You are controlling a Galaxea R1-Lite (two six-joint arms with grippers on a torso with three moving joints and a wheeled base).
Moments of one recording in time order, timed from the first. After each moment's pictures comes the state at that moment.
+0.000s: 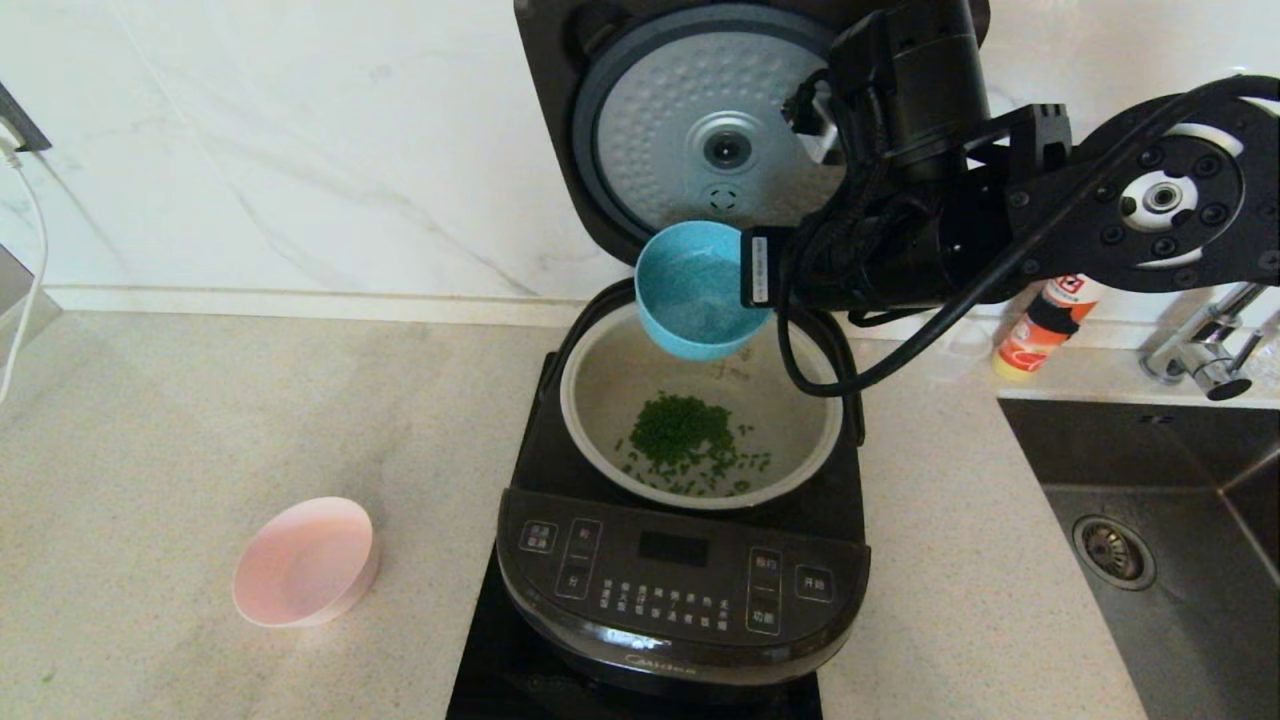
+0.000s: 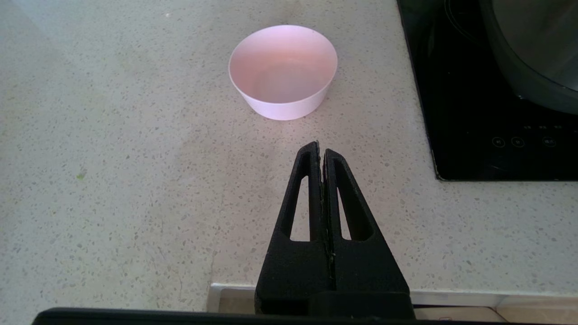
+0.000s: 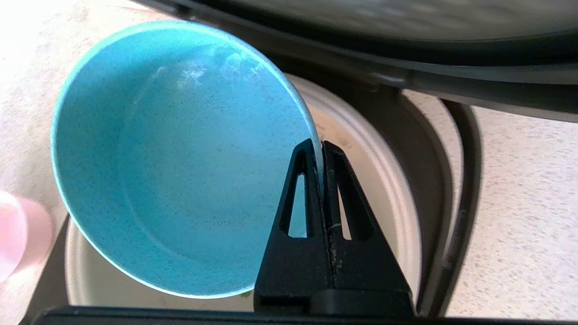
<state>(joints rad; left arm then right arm) -0.02 0.00 -0.04 0.09 -0.01 0.10 0.67 1.92 -1.94 0.37 -0.39 0.31</state>
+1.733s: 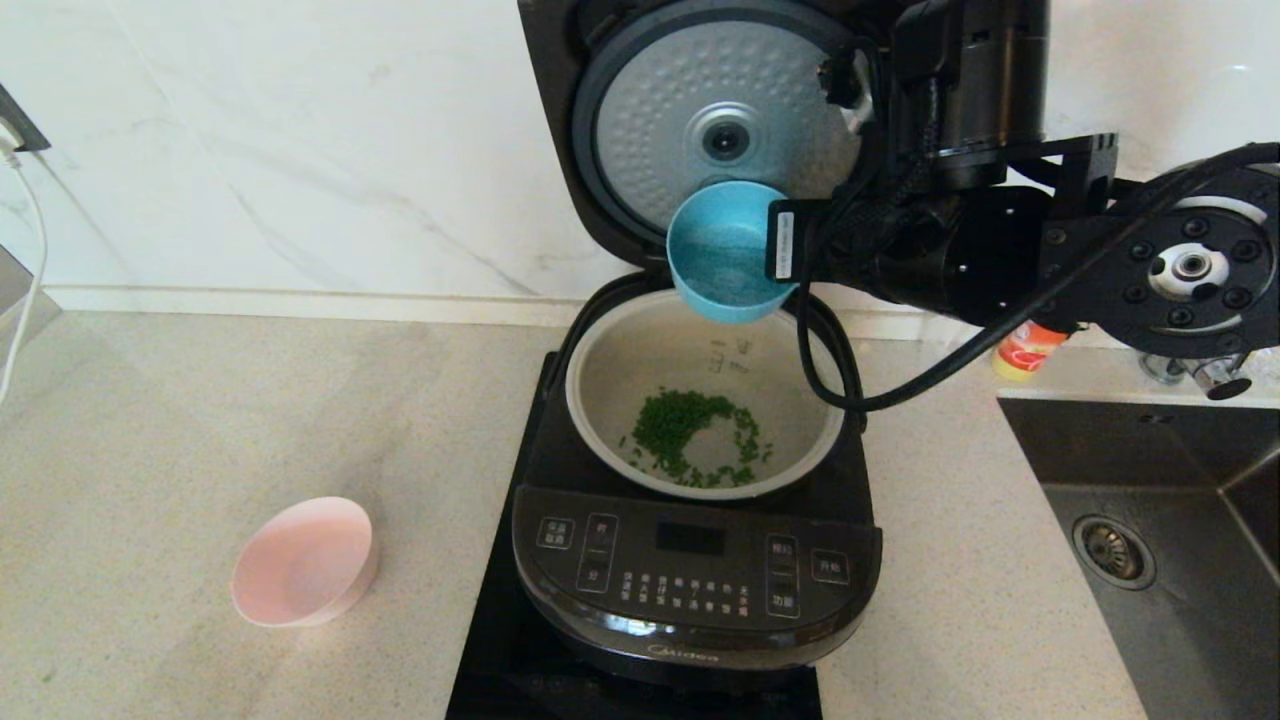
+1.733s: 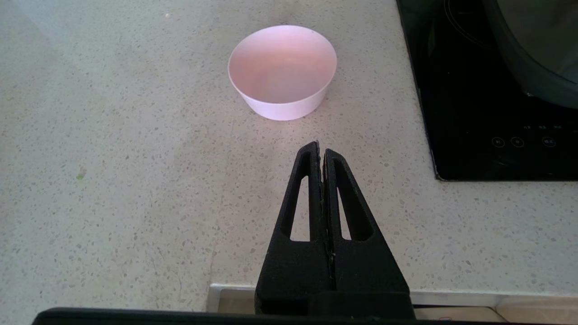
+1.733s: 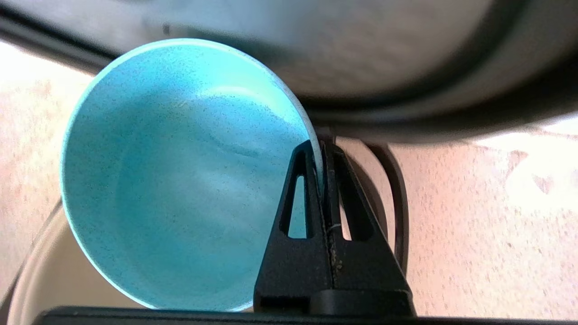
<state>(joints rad) -0.02 0.00 -0.04 0.09 -0.01 0.10 0.67 1.84 -1.71 0.00 -0.54 0.16</state>
